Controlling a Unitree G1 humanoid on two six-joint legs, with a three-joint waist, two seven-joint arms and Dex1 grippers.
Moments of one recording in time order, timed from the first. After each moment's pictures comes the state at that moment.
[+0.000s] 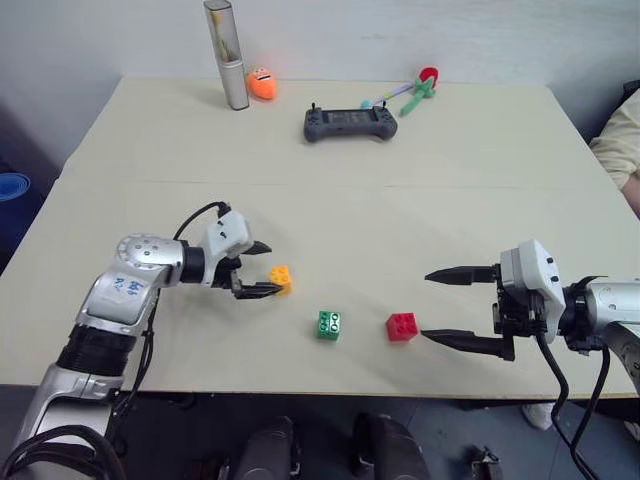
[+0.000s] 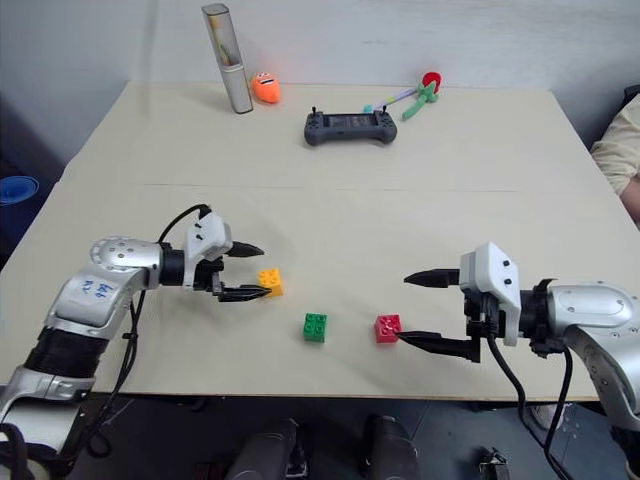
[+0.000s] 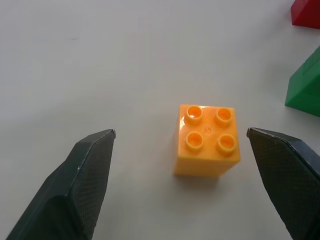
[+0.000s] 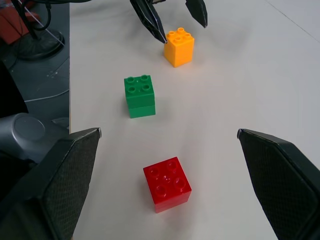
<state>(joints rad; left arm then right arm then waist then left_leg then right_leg) -0.57 0.70 -0.14 0.06 -0.23 0.47 -1.06 -0.11 -0.95 -0.22 -0.47 0.65 0.53 1.14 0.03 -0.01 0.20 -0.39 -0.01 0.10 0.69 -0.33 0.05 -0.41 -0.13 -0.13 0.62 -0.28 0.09</state>
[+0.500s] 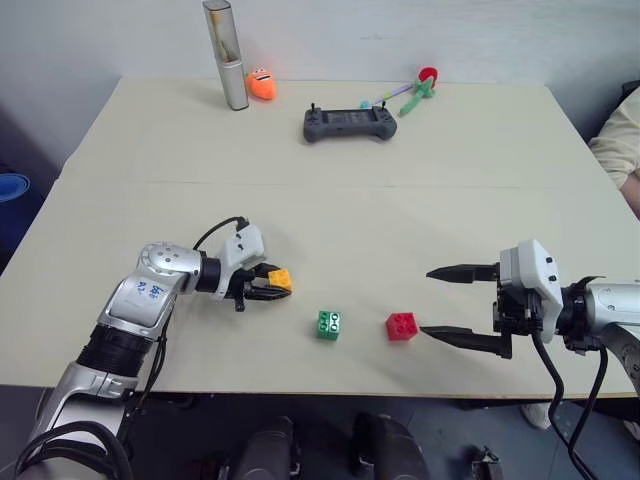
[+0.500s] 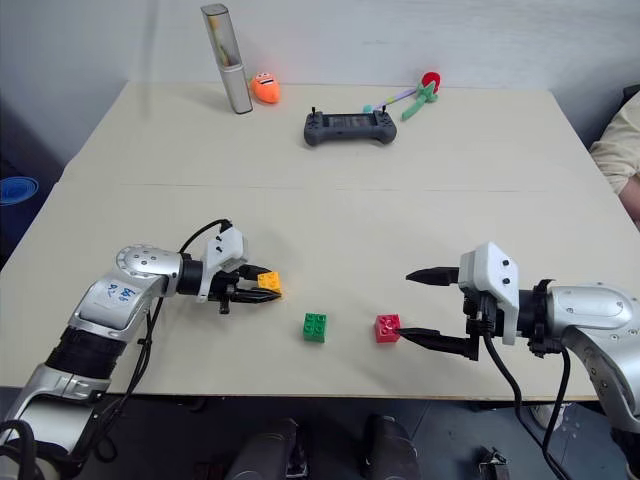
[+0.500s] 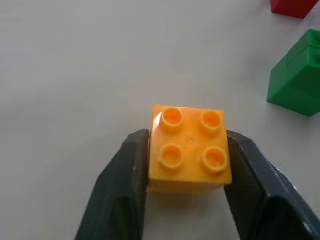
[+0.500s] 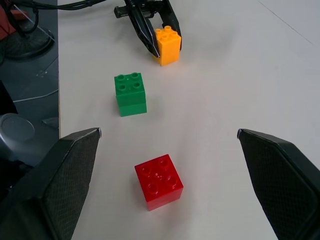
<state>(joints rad) -0.57 0.68 -0.20 0.08 -0.21 0.47 -1.10 -0.10 -0.95 -0.22 -0.47 0.65 0.52 1.12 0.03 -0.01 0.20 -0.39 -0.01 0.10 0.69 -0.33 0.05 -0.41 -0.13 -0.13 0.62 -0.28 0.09</state>
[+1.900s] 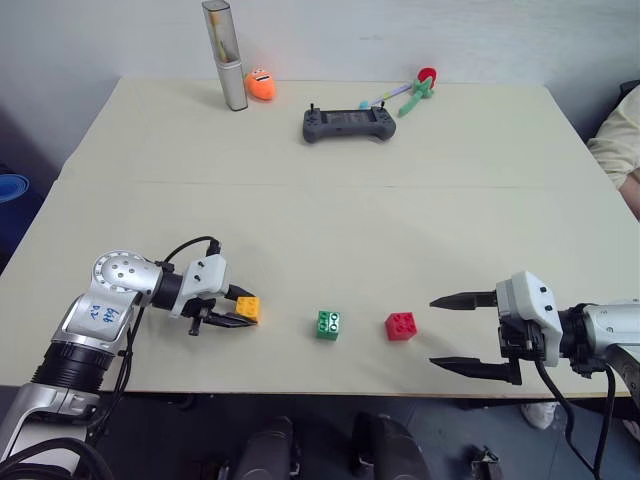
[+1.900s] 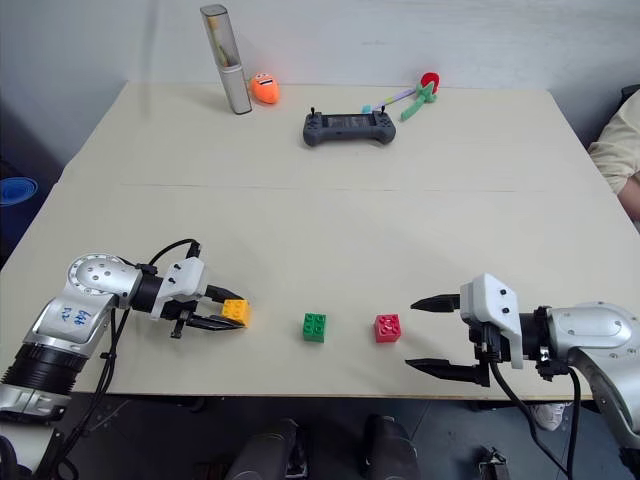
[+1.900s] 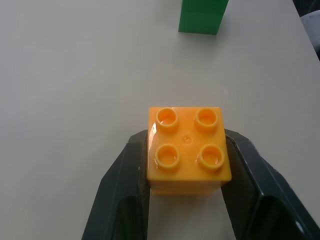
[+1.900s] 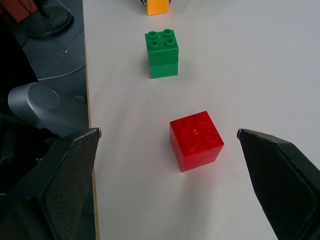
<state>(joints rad) -0.46 0.81 -0.14 0.18 -0.21 0.08 -1.37 0.02 -0.98 -0.20 -0.44 0.57 0.41 1.22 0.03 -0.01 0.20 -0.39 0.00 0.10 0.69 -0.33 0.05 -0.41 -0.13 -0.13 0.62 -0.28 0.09</state>
